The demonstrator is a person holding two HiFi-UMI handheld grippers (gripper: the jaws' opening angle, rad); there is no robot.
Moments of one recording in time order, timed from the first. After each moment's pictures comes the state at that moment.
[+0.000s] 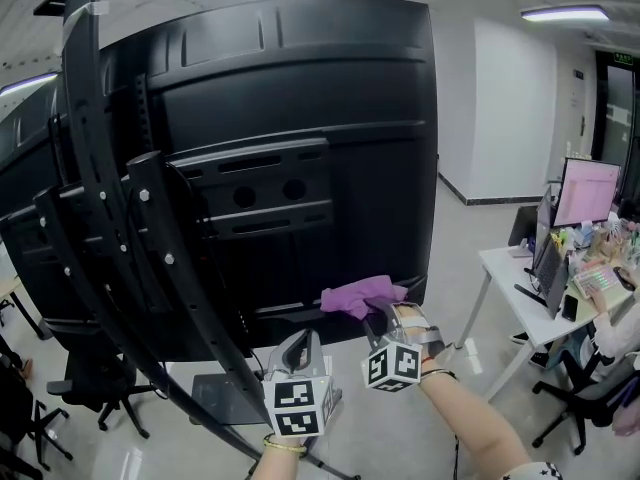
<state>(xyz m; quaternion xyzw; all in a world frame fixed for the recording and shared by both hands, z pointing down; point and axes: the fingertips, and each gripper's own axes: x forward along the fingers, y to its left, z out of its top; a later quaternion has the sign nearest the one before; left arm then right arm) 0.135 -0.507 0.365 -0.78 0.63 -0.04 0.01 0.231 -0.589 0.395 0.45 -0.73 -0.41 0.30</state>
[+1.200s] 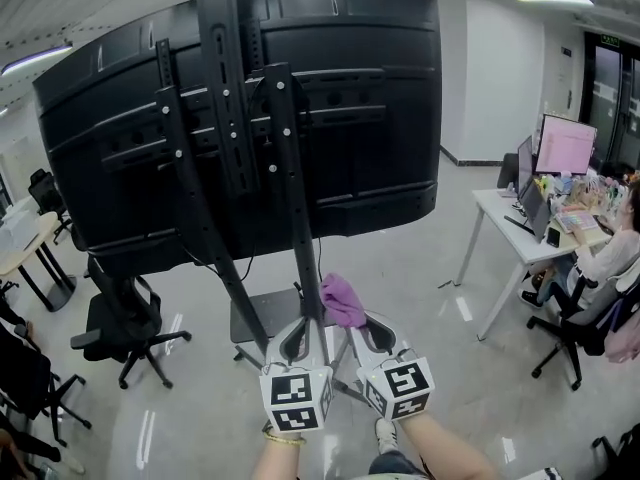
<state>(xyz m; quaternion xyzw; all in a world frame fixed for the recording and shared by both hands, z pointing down) 0.003 -0.219 0.400 -0.79 0.61 -0.02 -0.01 0.086 -0.225 0.407 0.49 -0.87 -0.03 -0.04</state>
